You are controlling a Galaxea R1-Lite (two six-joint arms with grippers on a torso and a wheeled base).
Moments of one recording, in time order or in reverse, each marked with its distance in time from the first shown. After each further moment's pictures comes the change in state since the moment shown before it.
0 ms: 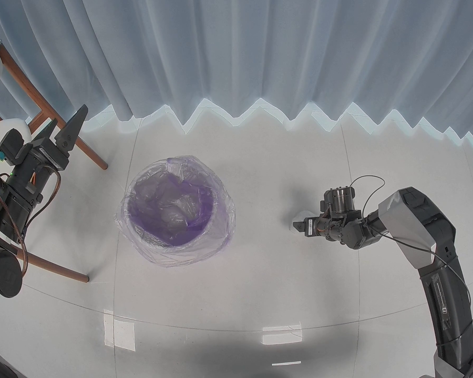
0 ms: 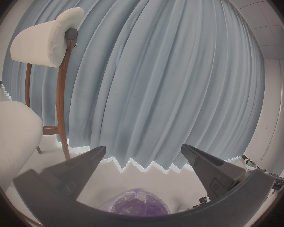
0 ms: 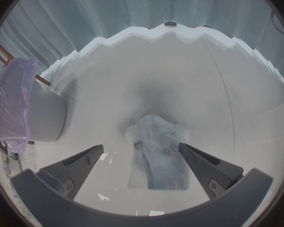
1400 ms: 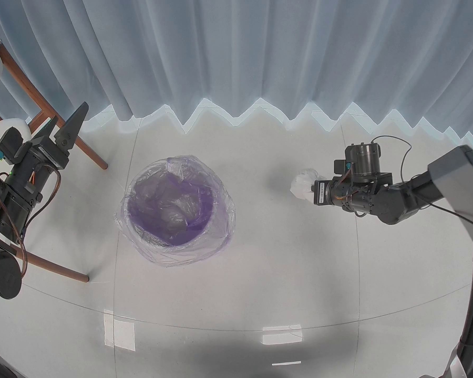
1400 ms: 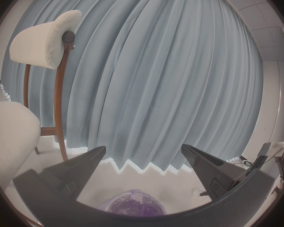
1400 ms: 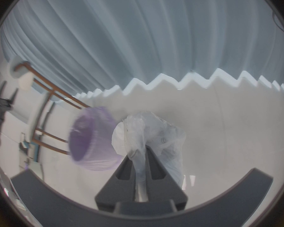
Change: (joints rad) left arm -0.018 -0.015 0.002 0.000 0.003 0.000; right arm 0.066 -0.470 0.337 -0.007 0.028 0.035
